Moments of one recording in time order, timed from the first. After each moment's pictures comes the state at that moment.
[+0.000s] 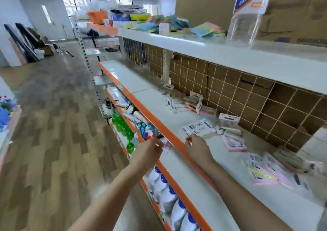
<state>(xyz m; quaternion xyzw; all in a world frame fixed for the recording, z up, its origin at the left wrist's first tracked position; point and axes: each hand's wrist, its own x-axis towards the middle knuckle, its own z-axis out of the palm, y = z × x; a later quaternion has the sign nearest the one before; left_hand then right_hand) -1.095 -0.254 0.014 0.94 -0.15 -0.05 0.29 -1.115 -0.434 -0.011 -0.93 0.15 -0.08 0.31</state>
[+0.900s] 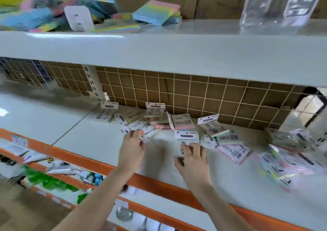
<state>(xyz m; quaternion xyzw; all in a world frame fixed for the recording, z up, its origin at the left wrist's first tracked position) -0.805 -0.360 -0.038 0.87 -0.39 0.01 0.30 -0.978 -0.449 -0.072 -0.89 0.42 -0.16 0.11</state>
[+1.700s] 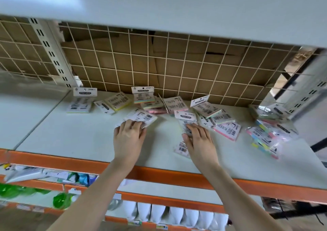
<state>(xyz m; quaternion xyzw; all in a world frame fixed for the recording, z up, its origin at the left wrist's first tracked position) -0.775 -0.363 -0.068 0.82 -0.51 0.13 0.24 -0.980 -0.450 -0.071 -0.85 0.47 -0.21 0.11</state>
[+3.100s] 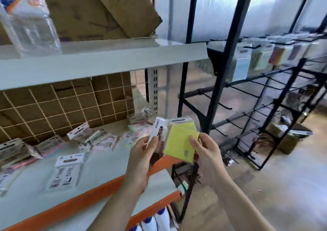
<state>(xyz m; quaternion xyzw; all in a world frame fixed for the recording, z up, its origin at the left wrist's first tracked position) -1.152 -0.391 0.030 0.44 -0.40 -0.58 0.55 -1.324 -0.382 0.022 -0.40 0.46 -0.62 0.49</state>
